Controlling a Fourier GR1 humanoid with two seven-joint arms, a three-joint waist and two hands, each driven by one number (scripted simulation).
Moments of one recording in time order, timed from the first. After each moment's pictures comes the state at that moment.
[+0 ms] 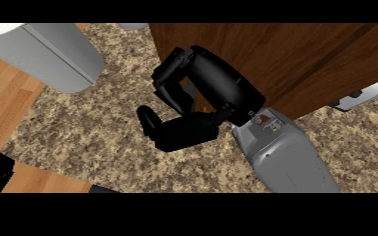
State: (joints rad) left arm 0.33 0.86 -0.13 -1.83 0.85 -0.14 -0.60; right arm -0.76 0.00 0.33 -1.67 -0.01 0.16 0.41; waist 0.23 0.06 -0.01
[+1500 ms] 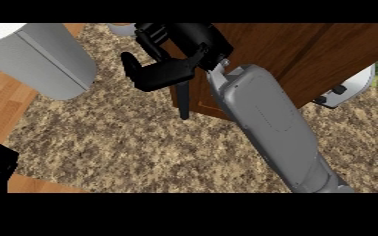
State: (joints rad) left arm 0.29 0.83 -0.13 -1.77 0.84 -0.13 -0.59; right arm -1.01 0.00 0.26 -1.27 -0.23 0.14 0.28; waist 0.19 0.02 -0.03
